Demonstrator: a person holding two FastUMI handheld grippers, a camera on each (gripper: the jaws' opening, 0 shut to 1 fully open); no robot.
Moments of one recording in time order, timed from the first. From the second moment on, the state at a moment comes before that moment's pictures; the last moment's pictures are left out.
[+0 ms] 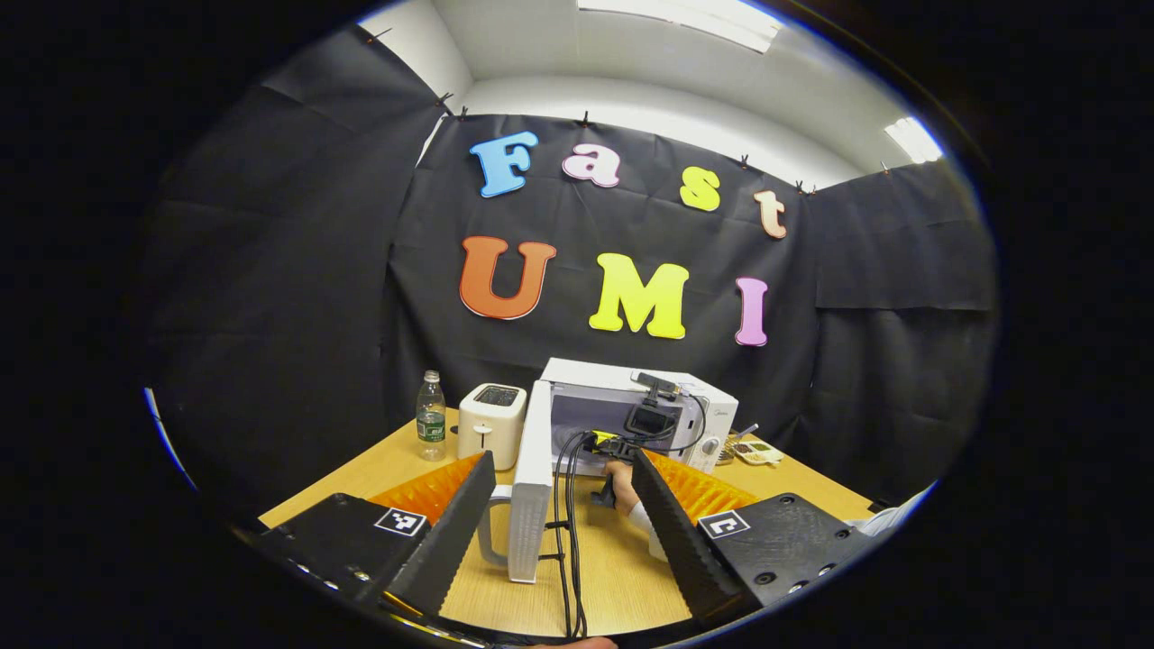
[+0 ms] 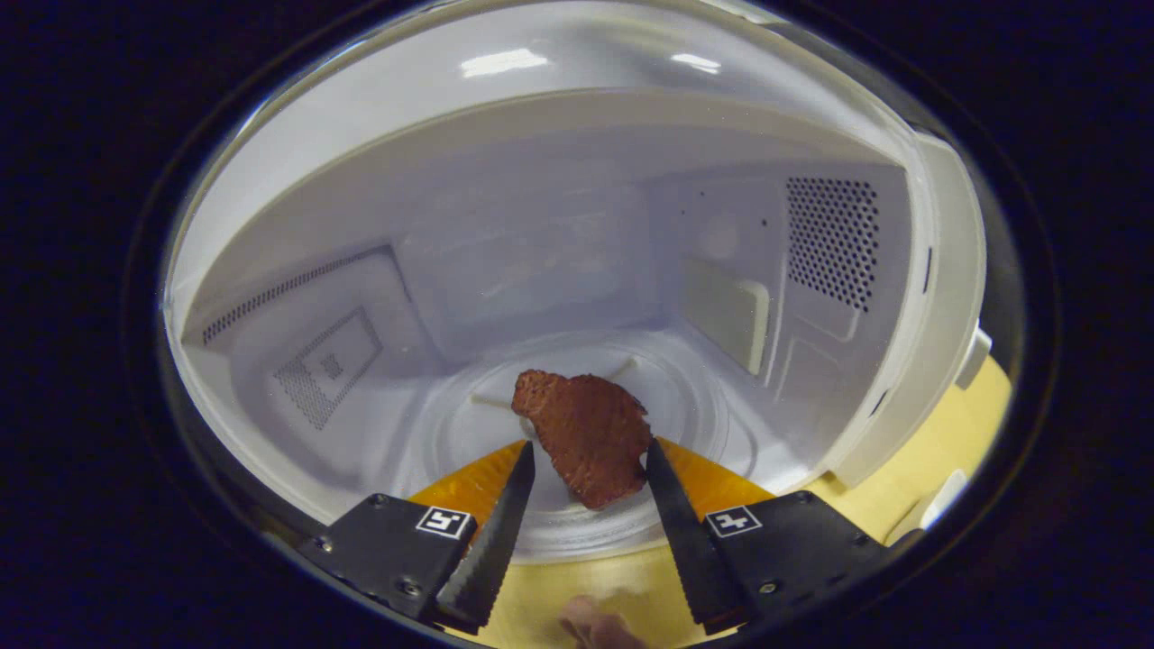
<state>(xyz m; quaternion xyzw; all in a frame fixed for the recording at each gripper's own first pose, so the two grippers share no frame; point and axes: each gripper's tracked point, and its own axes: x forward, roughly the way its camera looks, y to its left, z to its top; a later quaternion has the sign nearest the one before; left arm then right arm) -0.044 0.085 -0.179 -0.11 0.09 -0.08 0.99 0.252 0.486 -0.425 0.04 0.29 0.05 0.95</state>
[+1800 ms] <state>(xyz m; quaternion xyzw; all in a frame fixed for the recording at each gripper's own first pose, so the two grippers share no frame) -0.018 0.195 -0.231 -0.08 0.06 0.01 1.00 -0.064 0.232 -0.104 -0.01 0.00 0.19 0.98</state>
